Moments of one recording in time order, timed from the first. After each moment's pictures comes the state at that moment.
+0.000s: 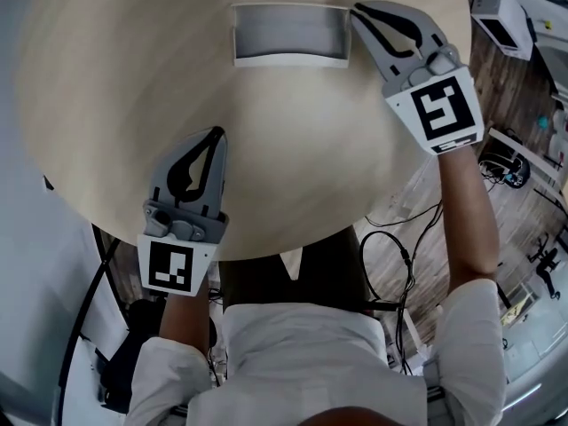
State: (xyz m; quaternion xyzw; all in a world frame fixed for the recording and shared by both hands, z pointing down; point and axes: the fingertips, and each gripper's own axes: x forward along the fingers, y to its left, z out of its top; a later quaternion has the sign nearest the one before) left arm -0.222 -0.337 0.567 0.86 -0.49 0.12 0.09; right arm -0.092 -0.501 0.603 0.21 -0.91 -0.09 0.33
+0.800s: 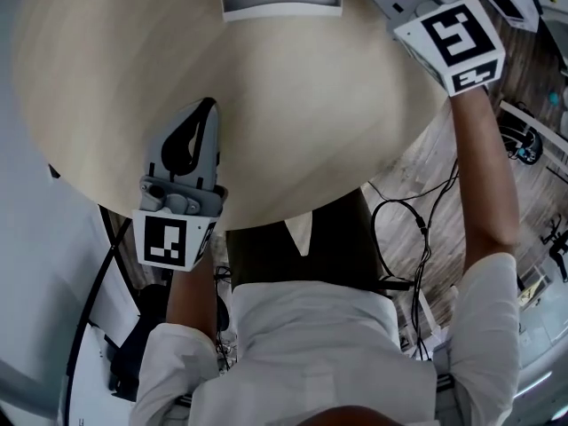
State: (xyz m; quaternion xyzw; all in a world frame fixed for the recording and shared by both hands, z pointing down) left arm -0.220 -0.309 0.563 0.84 -0.52 0.09 0.12; right arm -0.082 -0.495 0.593 0.21 -0.92 -0.06 0.31
